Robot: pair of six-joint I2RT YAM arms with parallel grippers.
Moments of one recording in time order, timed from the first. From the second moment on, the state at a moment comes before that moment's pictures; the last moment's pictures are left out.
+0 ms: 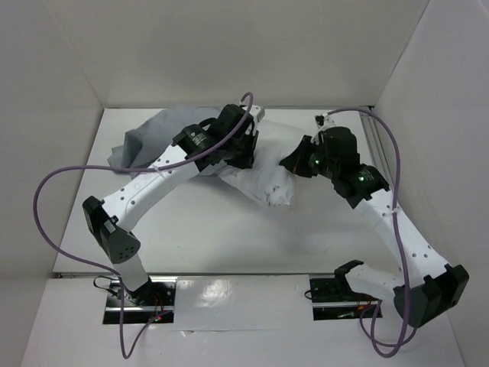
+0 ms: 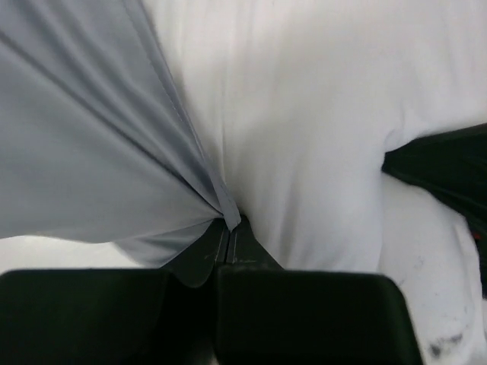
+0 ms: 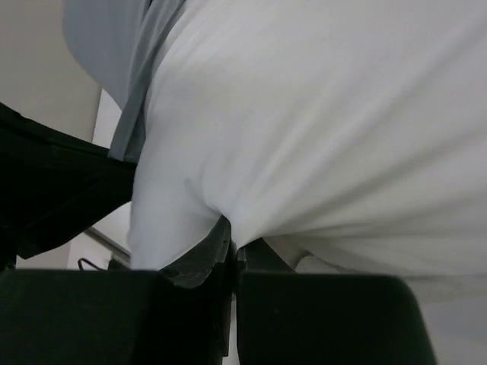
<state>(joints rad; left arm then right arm) -0.79 1.71 1.89 -0.92 -0.08 -0.39 0.41 1.12 1.15 -0.51 -0.20 0.61</state>
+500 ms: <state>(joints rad) -0.83 1.71 1.91 -1.12 -0.03 -0.40 0.55 0.84 0.65 -0.53 -0.12 0.66</state>
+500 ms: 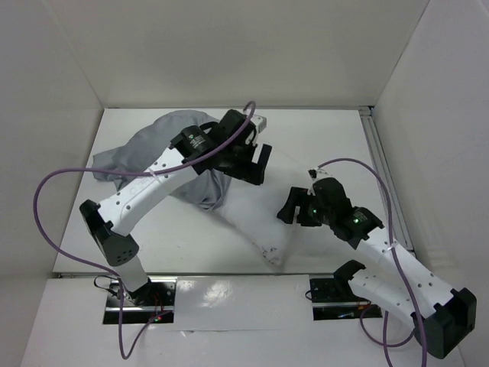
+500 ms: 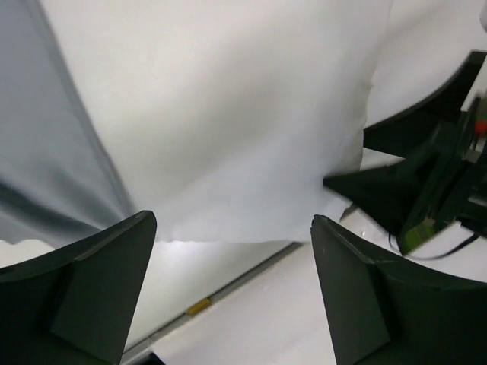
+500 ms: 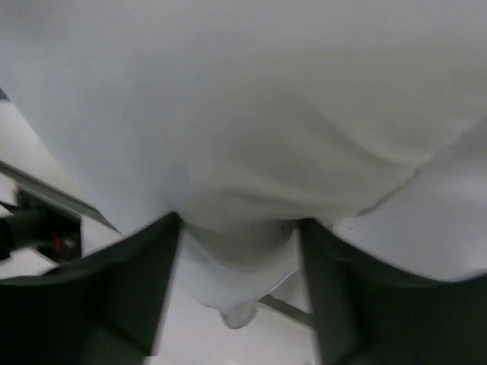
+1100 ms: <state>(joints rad) -0.73 2.22 2.41 -0.92 -0.56 -0.27 0.51 0.77 0.78 -0.68 0.16 0.93</state>
